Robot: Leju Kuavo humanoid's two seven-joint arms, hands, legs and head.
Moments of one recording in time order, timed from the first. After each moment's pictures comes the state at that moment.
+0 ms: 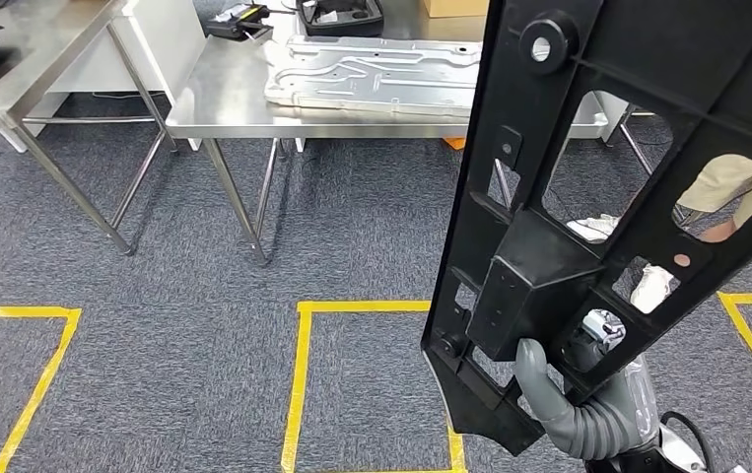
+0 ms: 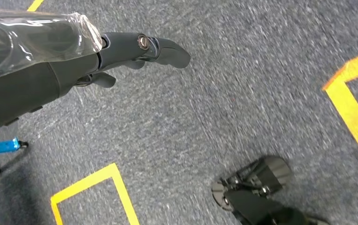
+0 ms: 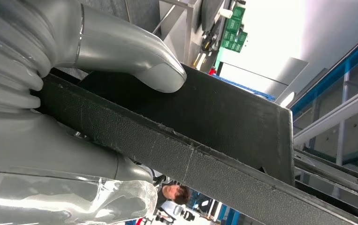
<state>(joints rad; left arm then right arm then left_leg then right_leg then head) -0.13 -0.20 1.20 -0.15 -1.50 0.19 -0.18 0.07 -0.54 0.40 -2.43 0.08 -0.47 0.06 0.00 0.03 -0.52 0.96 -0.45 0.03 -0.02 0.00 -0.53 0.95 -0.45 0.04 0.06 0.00</state>
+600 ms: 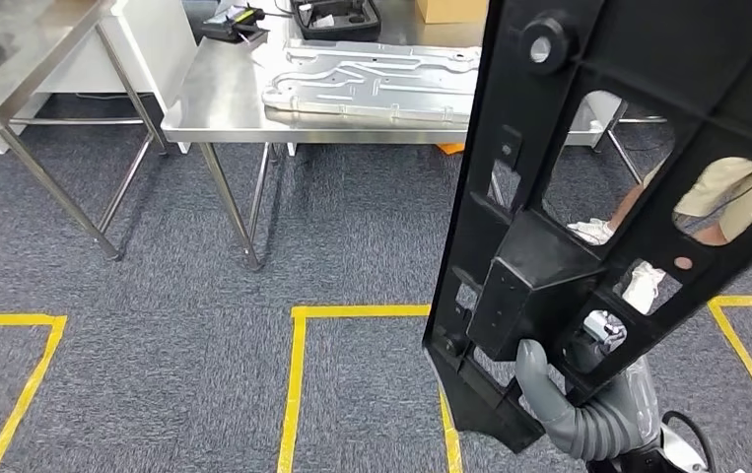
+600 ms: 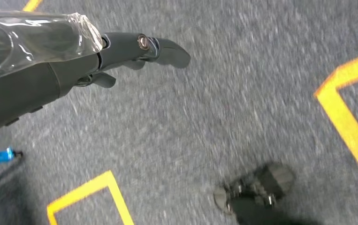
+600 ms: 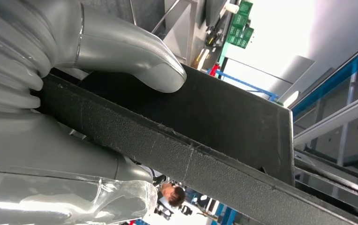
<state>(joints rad) -0.13 -0.20 1.20 -0.15 -1.50 0.20 -0.18 0.06 -0.55 0.40 -2.43 0.08 -0.47 0.06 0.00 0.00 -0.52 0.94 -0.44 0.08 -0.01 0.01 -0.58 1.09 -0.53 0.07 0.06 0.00</state>
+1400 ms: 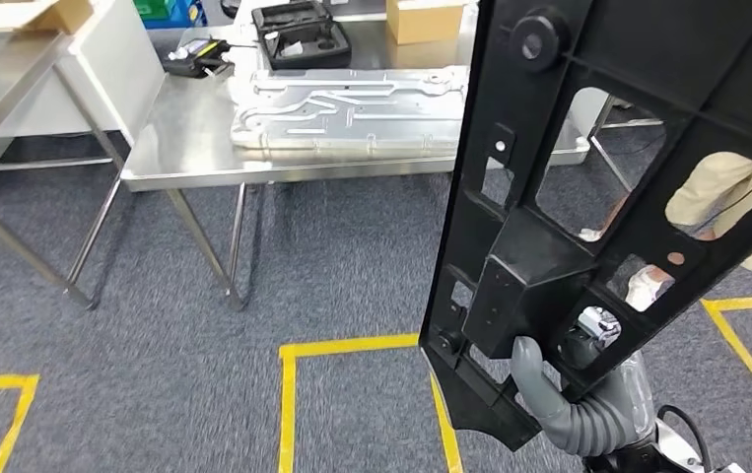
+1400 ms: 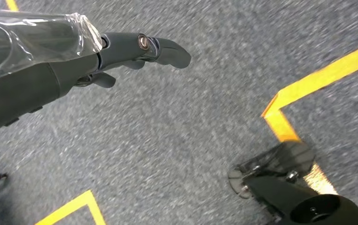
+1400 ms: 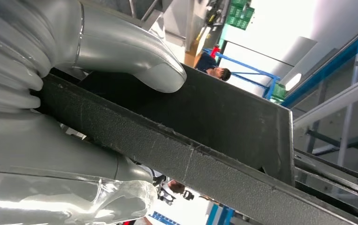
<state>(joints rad) -0.12 -0.21 1.20 -0.15 -1.50 0.20 -0.18 0.06 -0.55 0.40 -2.44 0.08 -0.47 0.06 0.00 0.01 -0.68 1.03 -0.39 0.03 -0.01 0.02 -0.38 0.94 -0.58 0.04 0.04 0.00</state>
